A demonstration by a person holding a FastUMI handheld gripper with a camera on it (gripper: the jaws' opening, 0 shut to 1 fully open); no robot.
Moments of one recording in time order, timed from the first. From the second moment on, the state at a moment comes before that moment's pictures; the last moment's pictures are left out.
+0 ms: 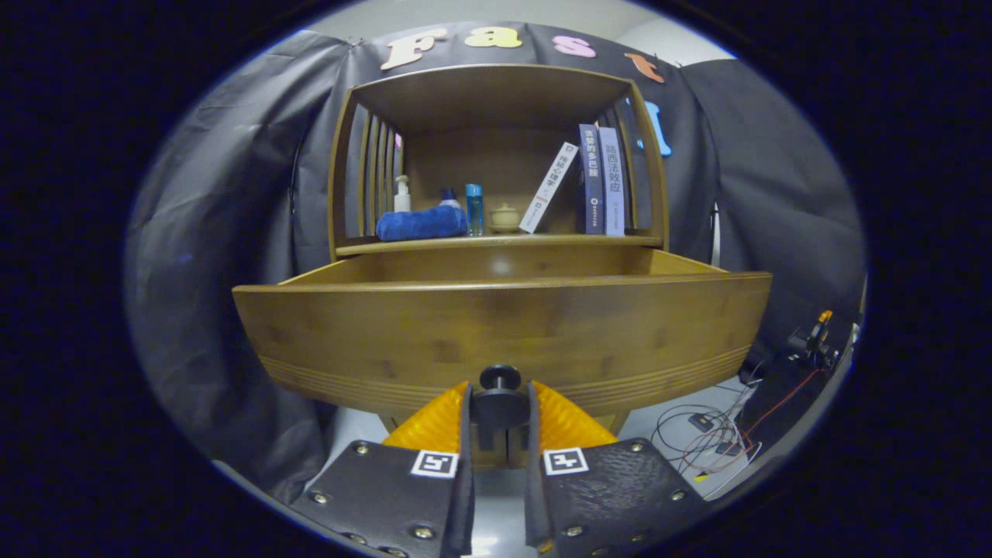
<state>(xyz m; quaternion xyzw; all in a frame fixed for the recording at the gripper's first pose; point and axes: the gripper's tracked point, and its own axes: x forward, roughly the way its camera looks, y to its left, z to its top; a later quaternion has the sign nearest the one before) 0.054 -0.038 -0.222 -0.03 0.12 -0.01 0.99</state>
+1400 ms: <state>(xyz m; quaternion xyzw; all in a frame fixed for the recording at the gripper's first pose) 0.205 -0.039 -0.227 -0.02 0.45 -0.04 0.89</state>
